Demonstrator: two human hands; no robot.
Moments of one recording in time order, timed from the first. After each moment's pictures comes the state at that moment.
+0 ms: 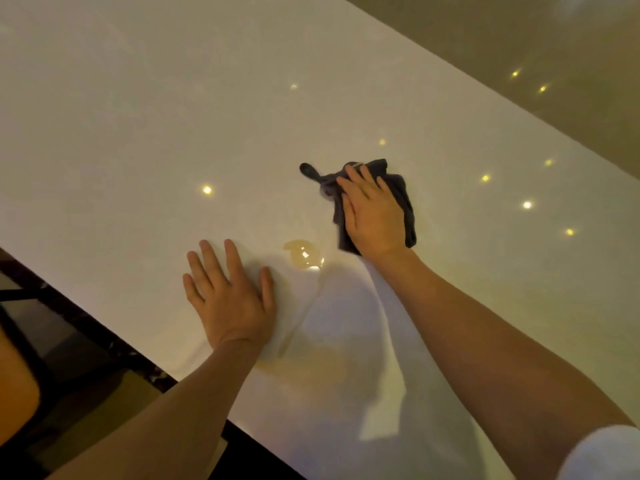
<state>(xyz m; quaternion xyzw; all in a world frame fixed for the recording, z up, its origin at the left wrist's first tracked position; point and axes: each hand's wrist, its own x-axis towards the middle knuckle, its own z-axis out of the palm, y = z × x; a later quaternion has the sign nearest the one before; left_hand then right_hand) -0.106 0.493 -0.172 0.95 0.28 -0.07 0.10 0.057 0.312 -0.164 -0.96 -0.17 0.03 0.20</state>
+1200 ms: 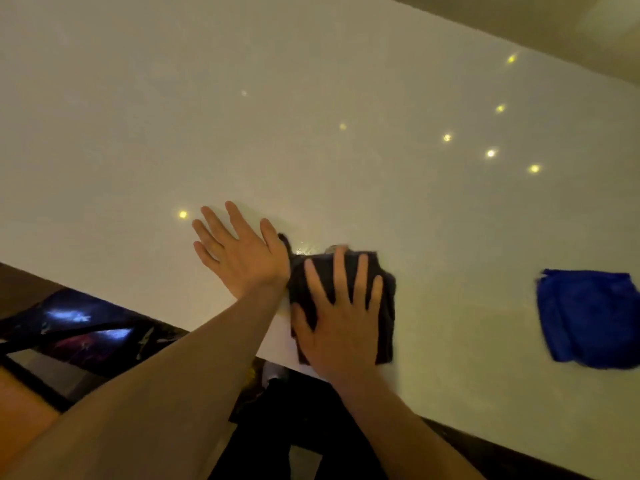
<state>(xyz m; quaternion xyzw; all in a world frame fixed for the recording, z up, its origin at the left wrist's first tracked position) -0.111 0.502 -0.184 0.95 0.27 -0.03 0.14 -0.220 0.386 -0.179 -0.99 0.02 0.06 0.10</state>
